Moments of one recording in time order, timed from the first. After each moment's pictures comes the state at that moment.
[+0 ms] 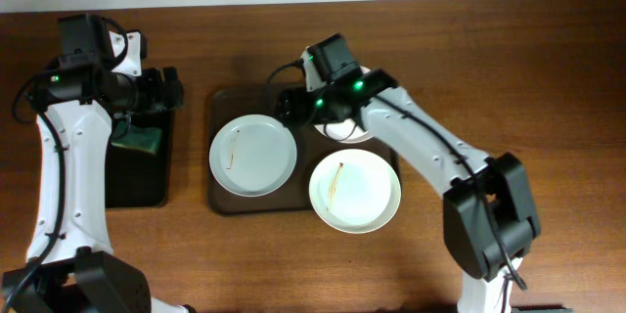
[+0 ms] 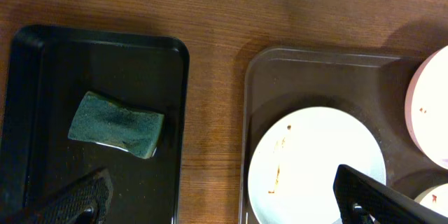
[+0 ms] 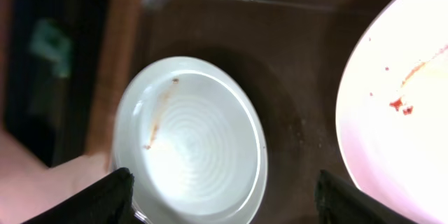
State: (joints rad) left arm 0.17 1.67 1.60 -1.00 0.14 0.03; right arm 0.55 2.00 1.60 -0.61 -0.29 0.45
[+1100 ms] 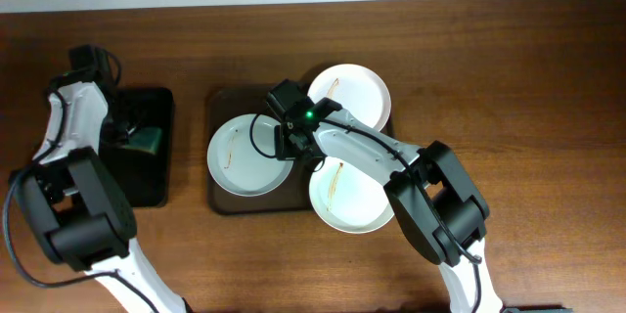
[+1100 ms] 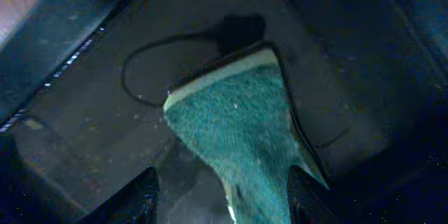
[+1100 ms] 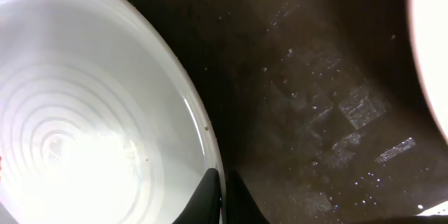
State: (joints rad) left arm 0.31 2.08 1.60 -0.93 -0.15 -0.55; right arm 0.68 2.19 1.60 -0.66 -0.07 0.64
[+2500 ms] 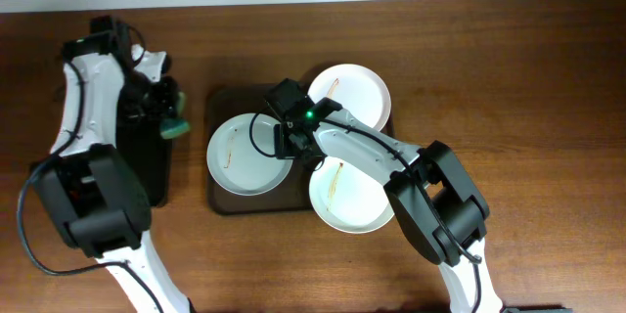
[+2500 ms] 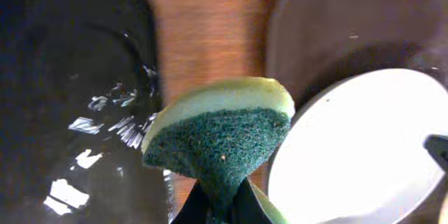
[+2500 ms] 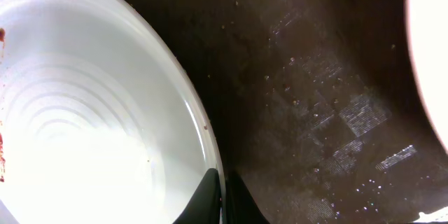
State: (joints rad) left arm 0.19 2.13 1.86 -1.22 0.21 0.18; right arm 0.68 2.19 1.60 -0.65 -0.06 0.64
